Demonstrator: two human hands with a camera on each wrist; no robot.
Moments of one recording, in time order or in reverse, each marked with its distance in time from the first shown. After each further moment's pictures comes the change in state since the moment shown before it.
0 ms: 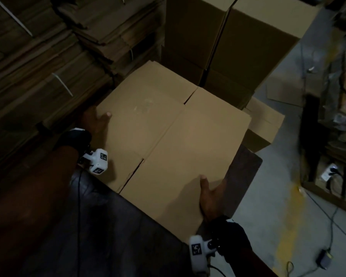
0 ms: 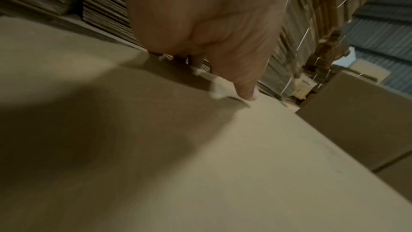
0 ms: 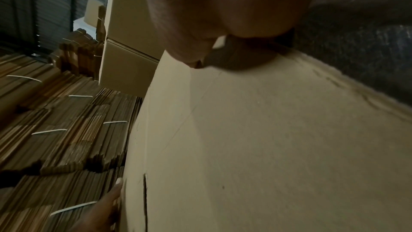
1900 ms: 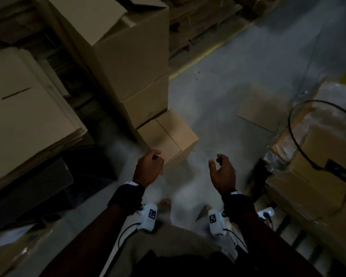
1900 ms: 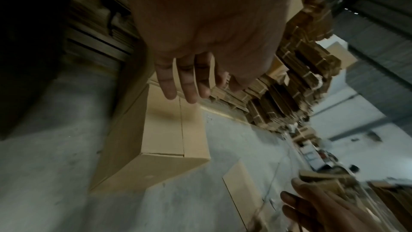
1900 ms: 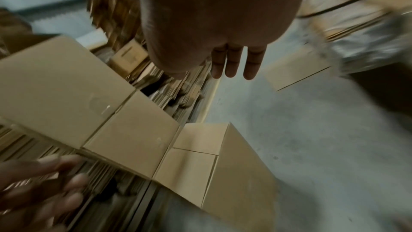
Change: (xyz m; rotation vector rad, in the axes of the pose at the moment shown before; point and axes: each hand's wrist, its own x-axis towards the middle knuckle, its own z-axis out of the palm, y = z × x) left_hand -0.288 0.440 0.682 -0.137 -0.104 -0.131; right_hand 0.705 0.108 -0.397 -0.301 -0.423 -0.415
